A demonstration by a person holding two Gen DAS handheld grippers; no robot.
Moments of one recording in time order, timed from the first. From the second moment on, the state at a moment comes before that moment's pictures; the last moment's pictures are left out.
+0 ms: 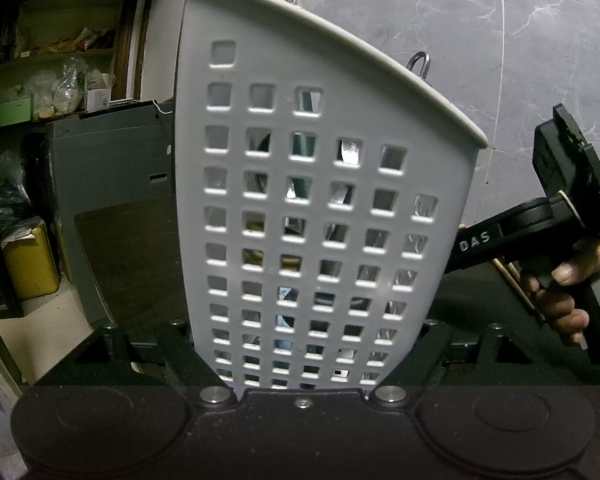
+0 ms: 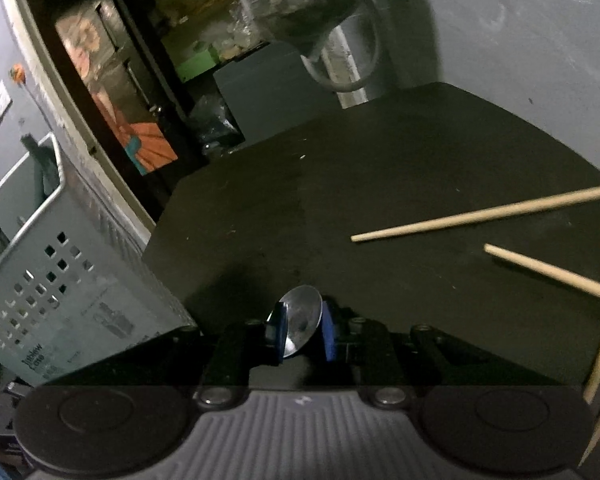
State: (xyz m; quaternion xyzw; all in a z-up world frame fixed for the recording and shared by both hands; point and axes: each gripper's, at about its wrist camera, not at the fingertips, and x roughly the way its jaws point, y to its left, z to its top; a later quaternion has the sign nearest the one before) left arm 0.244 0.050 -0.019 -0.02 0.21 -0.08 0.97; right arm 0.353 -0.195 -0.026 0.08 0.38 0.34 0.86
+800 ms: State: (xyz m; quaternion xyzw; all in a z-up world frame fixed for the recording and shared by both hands) left arm 0.244 0.050 -0.019 -0.03 0.21 -0.08 0.97; right arm 0.320 -0.193 -0.003 0.06 0.39 0.30 0.87
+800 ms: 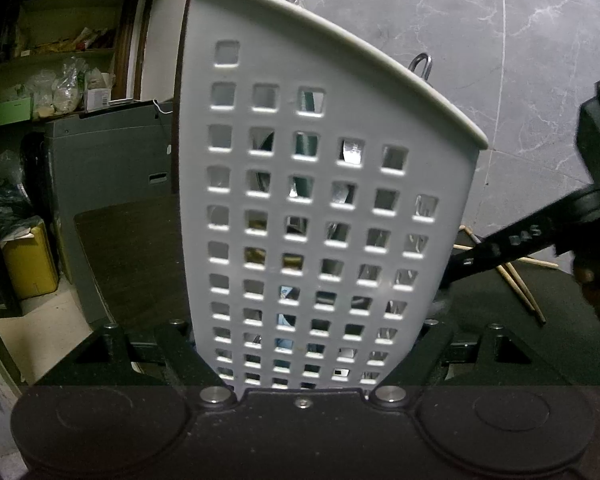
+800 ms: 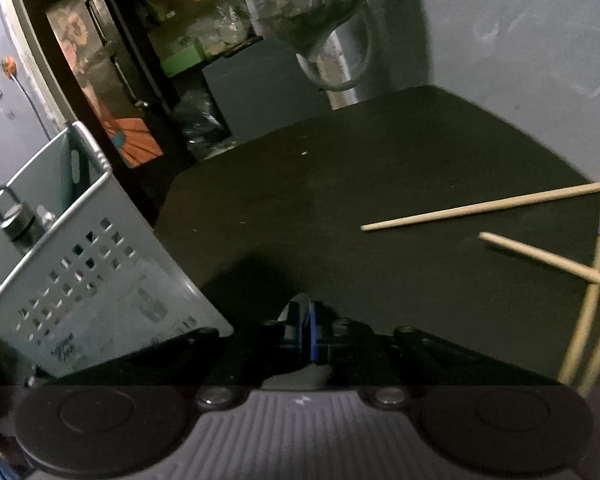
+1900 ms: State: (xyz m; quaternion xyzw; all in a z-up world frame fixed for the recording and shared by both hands) left arm 0.246 0.056 -0.026 -0.04 0.21 -0.08 0.97; right arm 0.245 -0.199 -0.002 -0.05 0.40 0.30 0.87
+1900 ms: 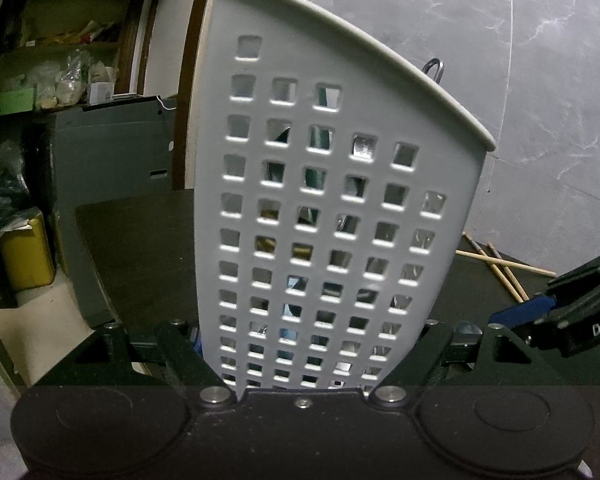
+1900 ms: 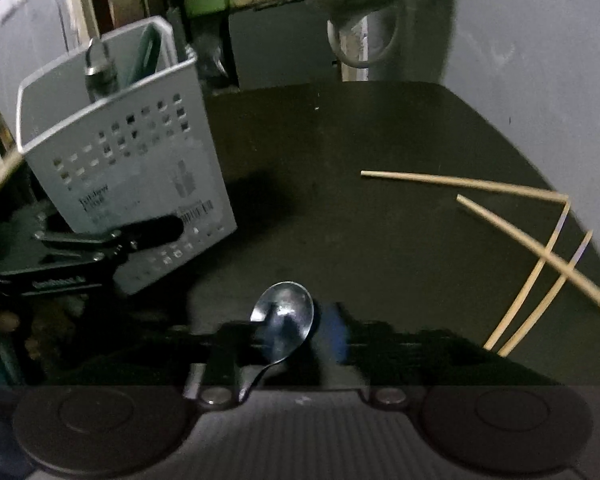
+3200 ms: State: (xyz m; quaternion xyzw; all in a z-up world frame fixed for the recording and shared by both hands) left arm 0.247 0.058 -0.025 -0.05 0.21 -0.08 0.97; right arm 0.150 -0.092 -0.037 -0.42 0.22 0.26 0.84
